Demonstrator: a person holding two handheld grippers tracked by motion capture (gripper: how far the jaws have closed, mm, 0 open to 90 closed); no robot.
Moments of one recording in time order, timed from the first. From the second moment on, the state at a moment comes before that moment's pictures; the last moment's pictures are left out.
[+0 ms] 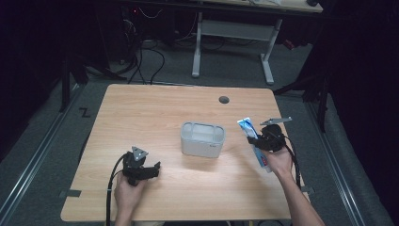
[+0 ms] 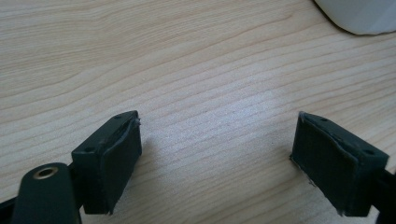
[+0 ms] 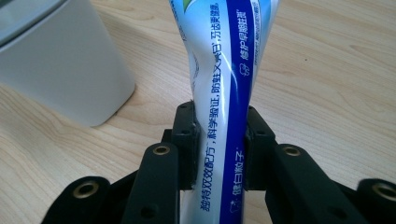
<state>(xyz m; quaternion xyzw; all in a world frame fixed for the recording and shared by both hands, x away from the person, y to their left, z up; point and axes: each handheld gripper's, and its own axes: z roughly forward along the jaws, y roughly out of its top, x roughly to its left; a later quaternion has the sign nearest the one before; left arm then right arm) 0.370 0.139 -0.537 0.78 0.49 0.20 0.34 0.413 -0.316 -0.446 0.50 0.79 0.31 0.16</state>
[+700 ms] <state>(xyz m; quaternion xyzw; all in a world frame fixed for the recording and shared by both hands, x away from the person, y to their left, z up) 0.370 0.139 -0.537 0.78 0.49 0.20 0.34 0.411 -0.300 -0.417 0.47 0.80 0.34 0.17</state>
